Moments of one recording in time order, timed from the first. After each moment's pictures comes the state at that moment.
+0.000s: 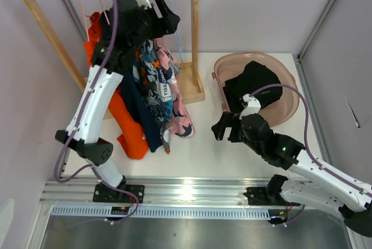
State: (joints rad) left arm -0.46 1.71 2.25 -0.66 -0.07 -0.45; right arm 0.92 0.83 0.82 -0.50 0.34 0.70
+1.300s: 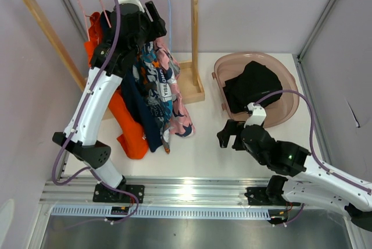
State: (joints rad) left arm -0.46 1.66 2.18 -0.70 -0.34 -0.44; right arm 1.07 0.75 0.80 -0.64 0.54 0.79
